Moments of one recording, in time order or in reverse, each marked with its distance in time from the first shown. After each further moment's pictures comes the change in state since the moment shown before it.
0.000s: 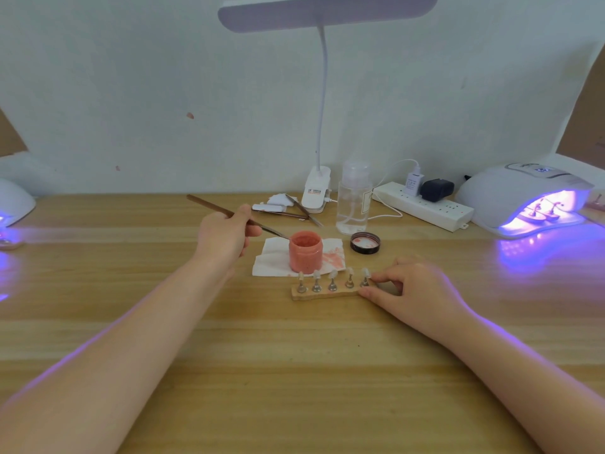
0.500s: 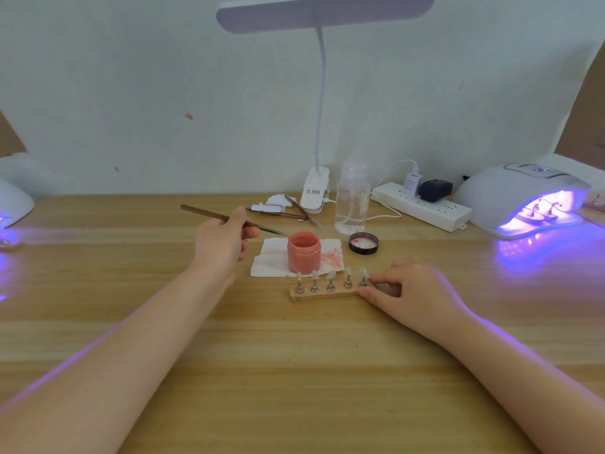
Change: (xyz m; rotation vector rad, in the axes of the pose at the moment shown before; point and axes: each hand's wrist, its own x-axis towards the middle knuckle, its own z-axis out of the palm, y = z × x) left_hand -0.003 -0.007 0.000 -0.110 0.020 -0.017; right_hand 0.000 0.002 0.001 -0.004 -0.022 -0.032
